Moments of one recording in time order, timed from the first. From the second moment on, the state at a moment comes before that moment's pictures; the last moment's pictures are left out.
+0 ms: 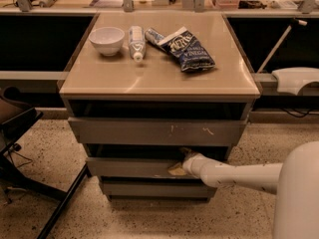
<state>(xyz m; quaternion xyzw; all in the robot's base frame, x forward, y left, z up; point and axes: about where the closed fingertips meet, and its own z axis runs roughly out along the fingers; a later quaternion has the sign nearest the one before) 0.641 -0.091 0.411 -0.43 0.79 0.04 0.44</state>
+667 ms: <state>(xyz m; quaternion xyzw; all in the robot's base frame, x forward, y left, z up) 0.641 -0.093 0.421 -0.43 0.79 0.04 0.44</state>
